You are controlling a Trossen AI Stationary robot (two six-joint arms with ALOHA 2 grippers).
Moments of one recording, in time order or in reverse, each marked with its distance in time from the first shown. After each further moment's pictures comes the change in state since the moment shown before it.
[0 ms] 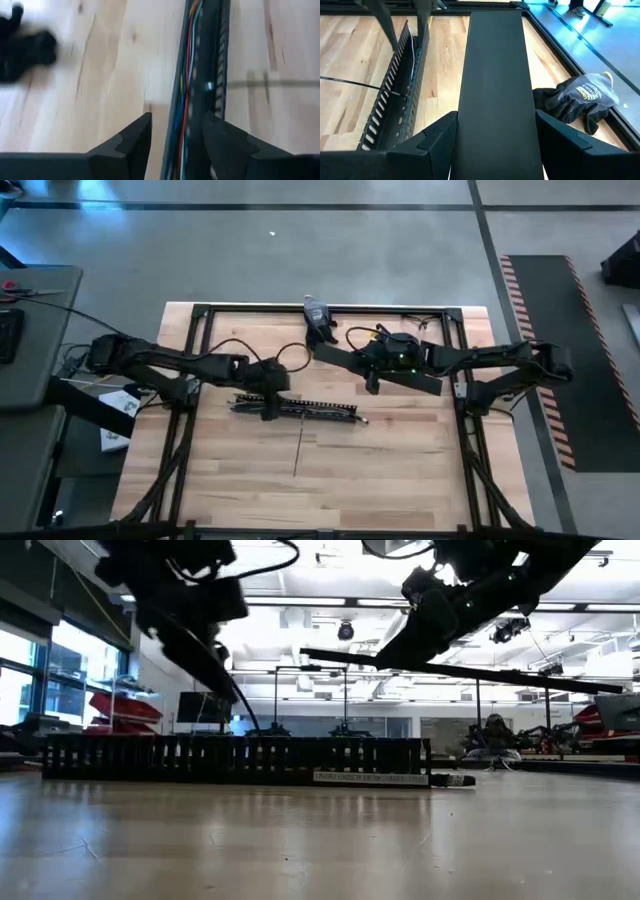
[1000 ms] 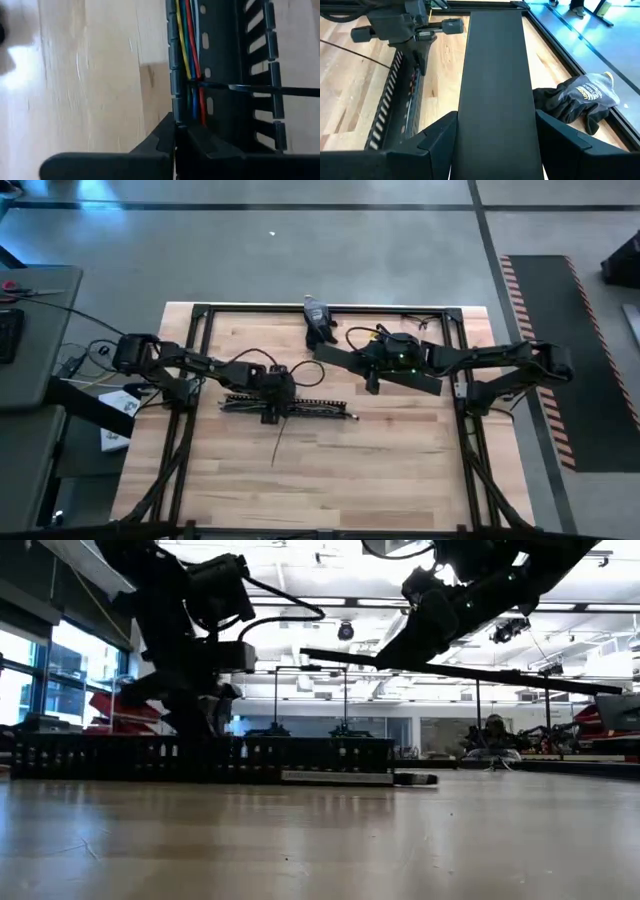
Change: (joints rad) left arm -0.002 0.189 0.005 -0.170 -0.051 0.215; right arm 0.000 0.000 0.000 -0.001 -0.003 0.000
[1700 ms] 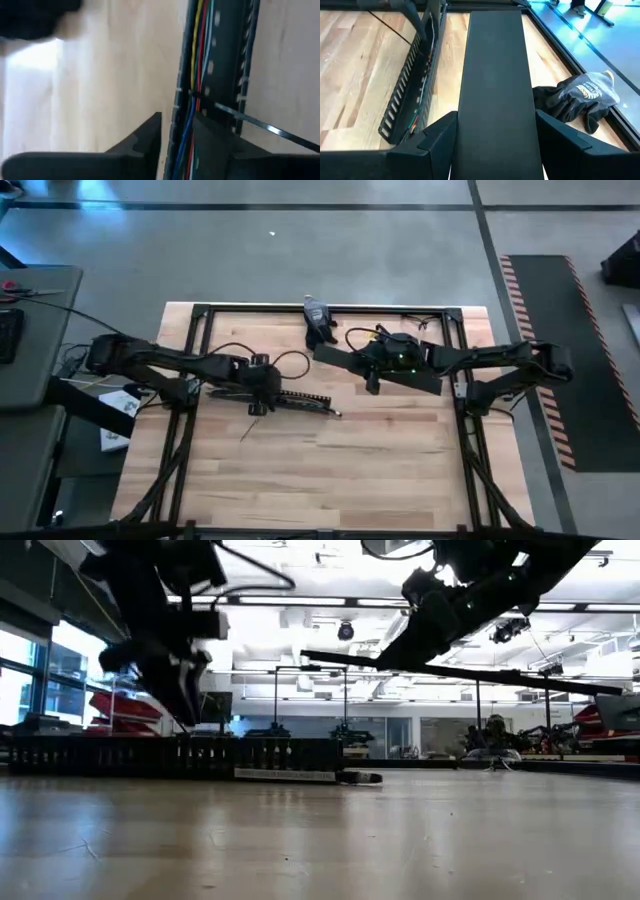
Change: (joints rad) left arm 0.001 -0.285 -0.007 -0.161 -0.131 -0.115; right arm 0.000 0.000 0.000 -0.013 0.000 -0.014
